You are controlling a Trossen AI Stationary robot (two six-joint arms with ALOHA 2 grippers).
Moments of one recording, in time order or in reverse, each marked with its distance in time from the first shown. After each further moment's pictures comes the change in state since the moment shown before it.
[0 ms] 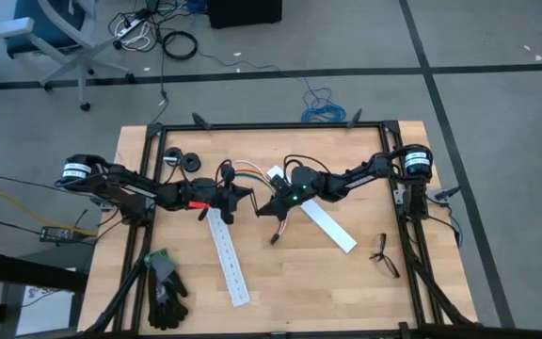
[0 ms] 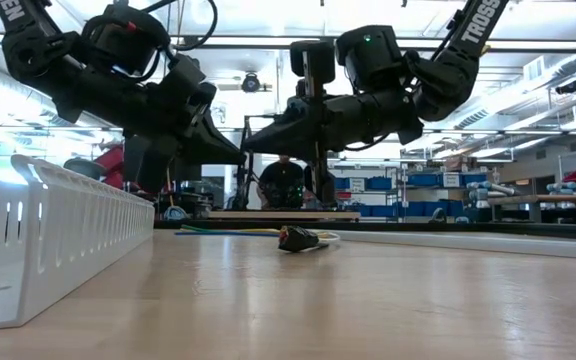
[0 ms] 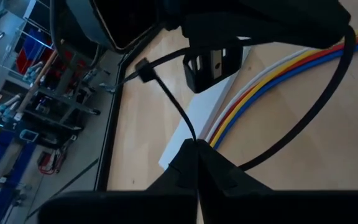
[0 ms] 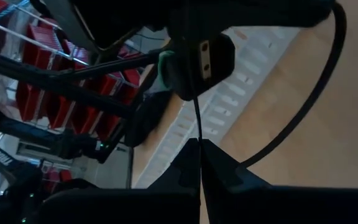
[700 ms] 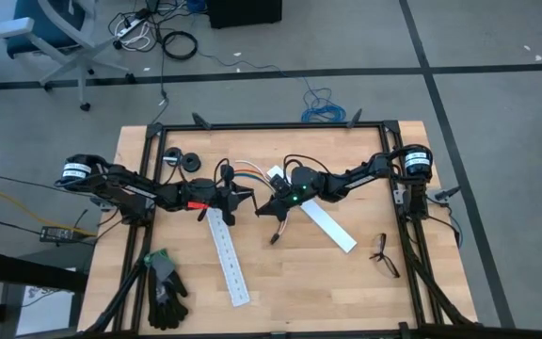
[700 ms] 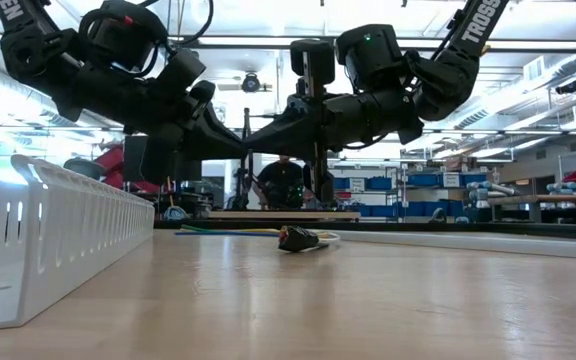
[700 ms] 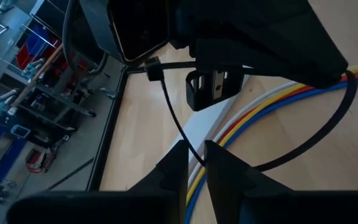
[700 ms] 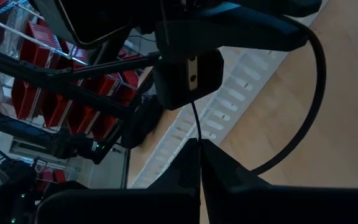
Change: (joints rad) left arm -0.013 0.000 0.000 0.044 0.009 -0.088; right arm 0.000 0.000 0.000 0.003 0.016 -0.032
